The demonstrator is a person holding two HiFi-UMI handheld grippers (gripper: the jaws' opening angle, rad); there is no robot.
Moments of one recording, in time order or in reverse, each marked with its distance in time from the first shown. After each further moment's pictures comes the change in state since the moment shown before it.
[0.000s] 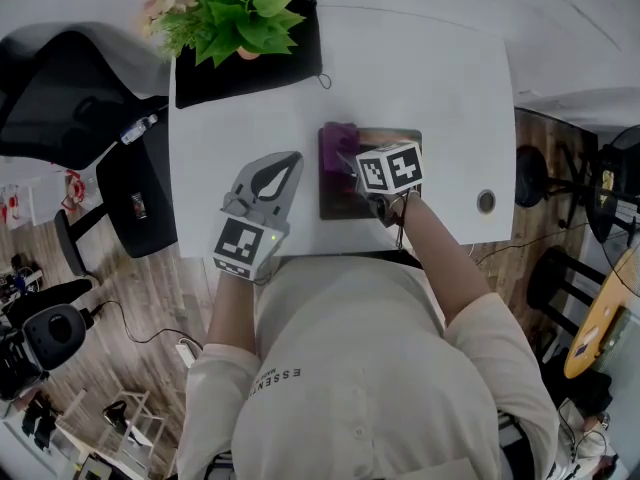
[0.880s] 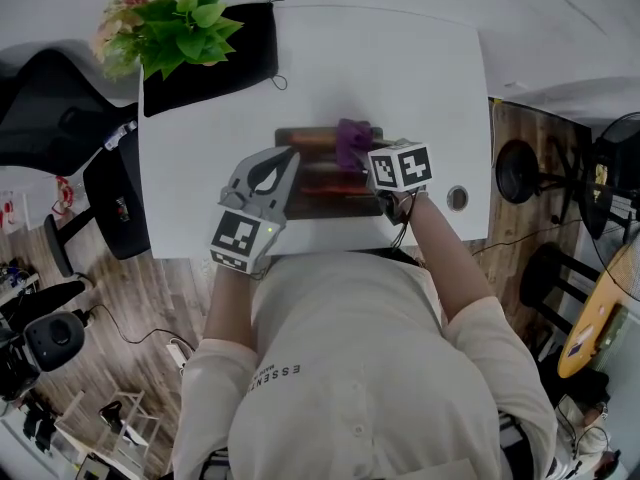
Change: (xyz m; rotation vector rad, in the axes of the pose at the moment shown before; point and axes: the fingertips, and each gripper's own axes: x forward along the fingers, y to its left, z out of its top) left arm 0.065 -0.054 0.014 0.000 0.020 -0.006; right arm -0.070 -0.098 -0.027 0.036 -0.009 -0.083
